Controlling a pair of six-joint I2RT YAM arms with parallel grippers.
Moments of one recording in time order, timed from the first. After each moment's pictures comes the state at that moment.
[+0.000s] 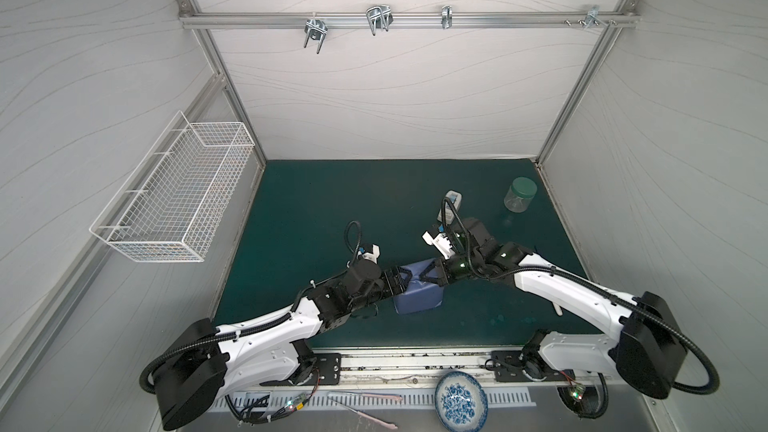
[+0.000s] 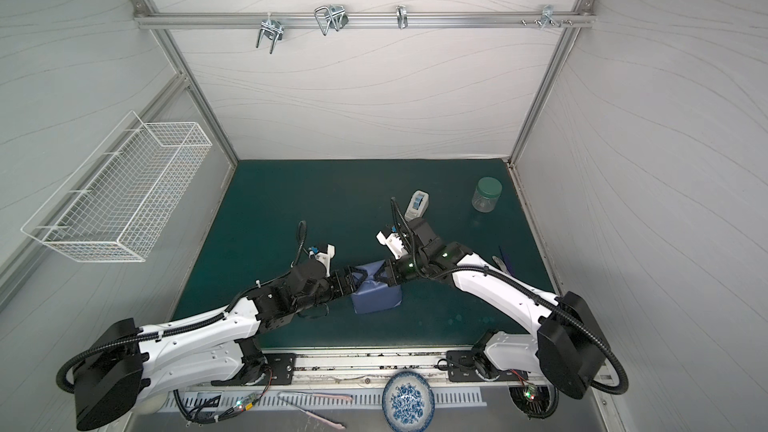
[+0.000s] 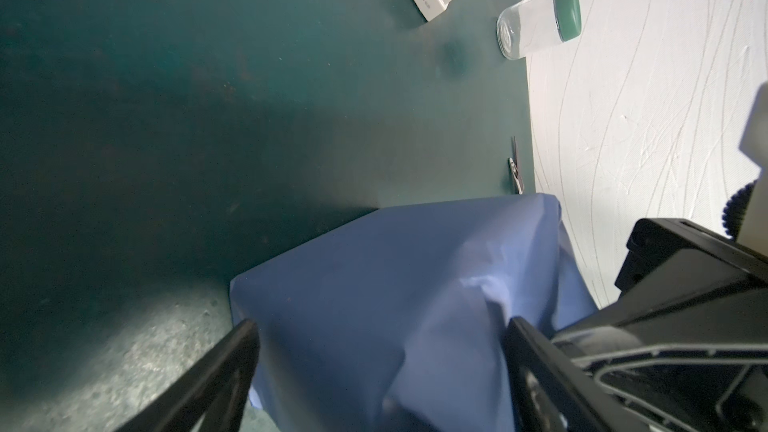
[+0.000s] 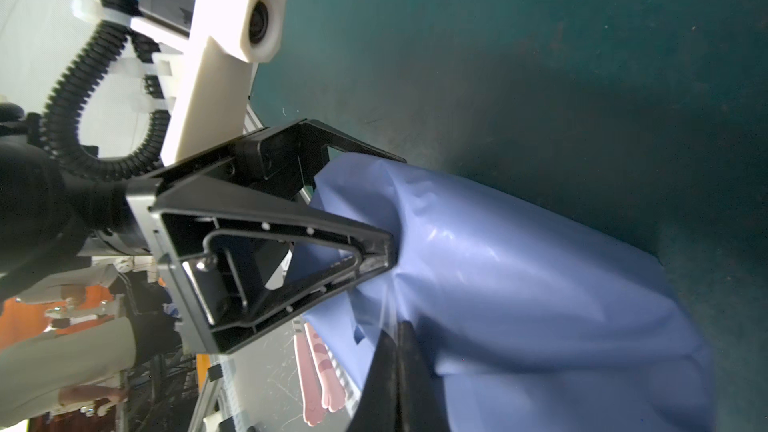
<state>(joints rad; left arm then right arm) -0.88 1.04 0.41 0.00 -0.01 -1.10 0.78 1.25 0.82 -0.43 -0.60 0.43</state>
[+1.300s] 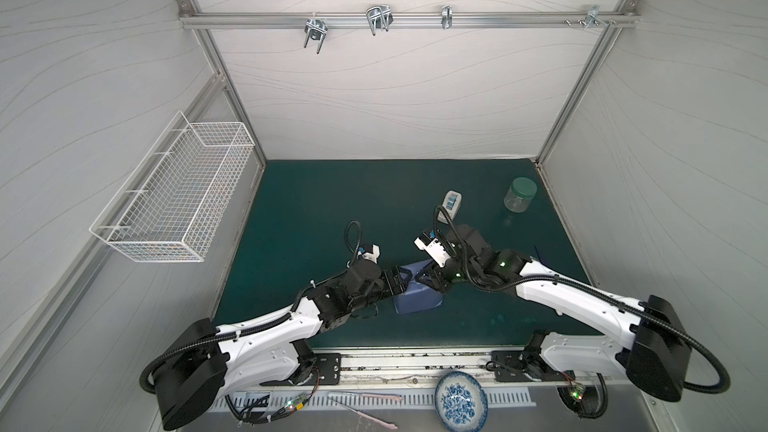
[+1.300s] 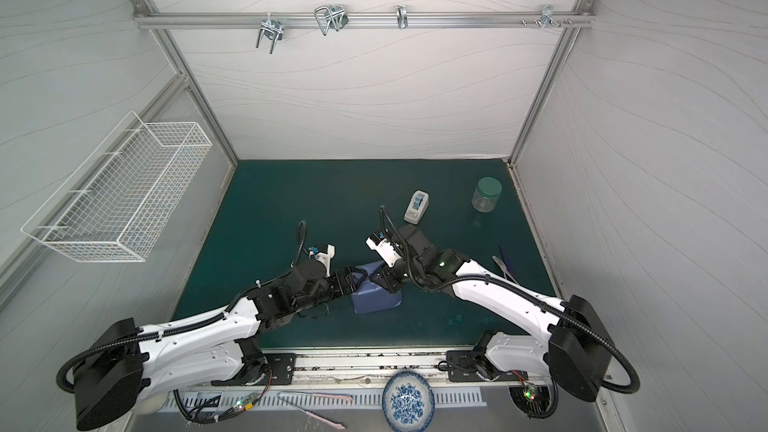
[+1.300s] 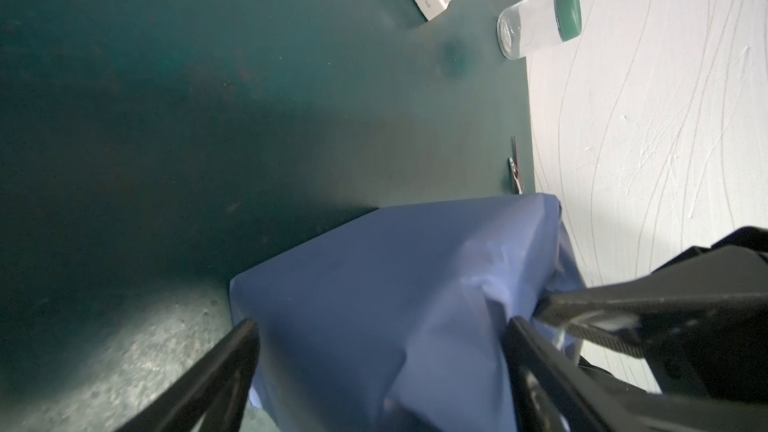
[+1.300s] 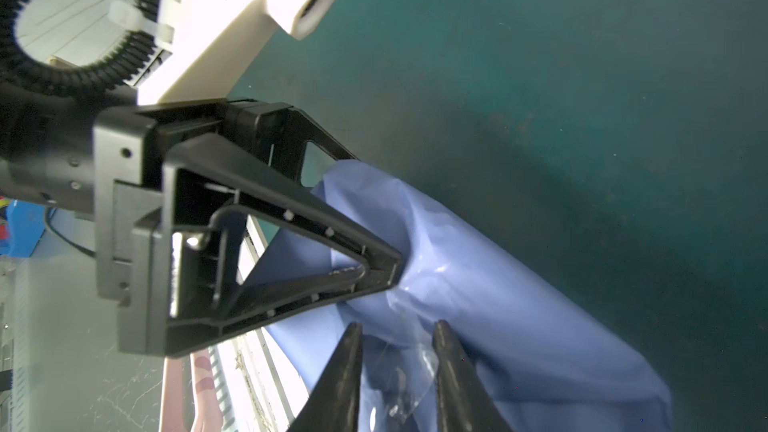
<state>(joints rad) -0.88 1.04 0.41 0.00 0.00 -1.10 0.89 1.21 0.82 -0.41 -0.34 0.17</state>
